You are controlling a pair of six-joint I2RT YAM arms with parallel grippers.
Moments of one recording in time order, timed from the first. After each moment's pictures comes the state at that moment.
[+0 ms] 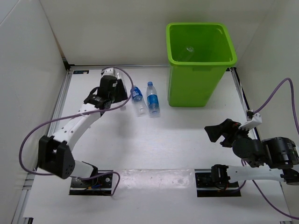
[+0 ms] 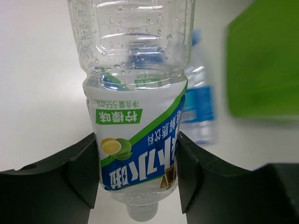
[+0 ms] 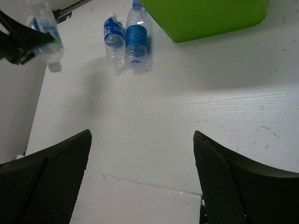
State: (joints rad) left arm -0.39 1.42 1.14 -0.39 -0.21 -0.49; right arm 1.56 0.48 1.14 -1.41 1.05 1.25
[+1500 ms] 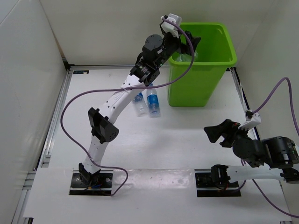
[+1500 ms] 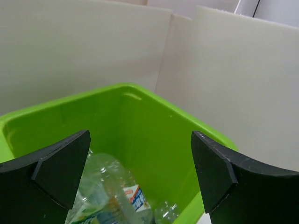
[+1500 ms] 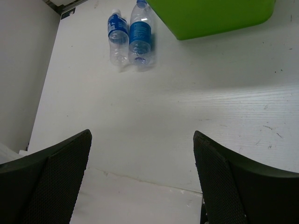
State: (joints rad) left arm -0.76 2.18 2.47 0.02 0.01 -0.17; right arm 1.59 0.48 1.14 -1.41 1.05 1.26
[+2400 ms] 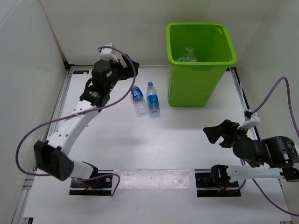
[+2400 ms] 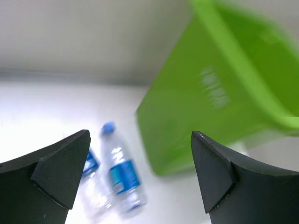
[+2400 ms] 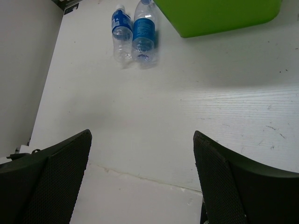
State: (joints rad) left arm -0.46 1.34 1.34 0.02 -0.09 -0.41; right arm 1.61 0.48 1.14 -1.41 1.05 1.26
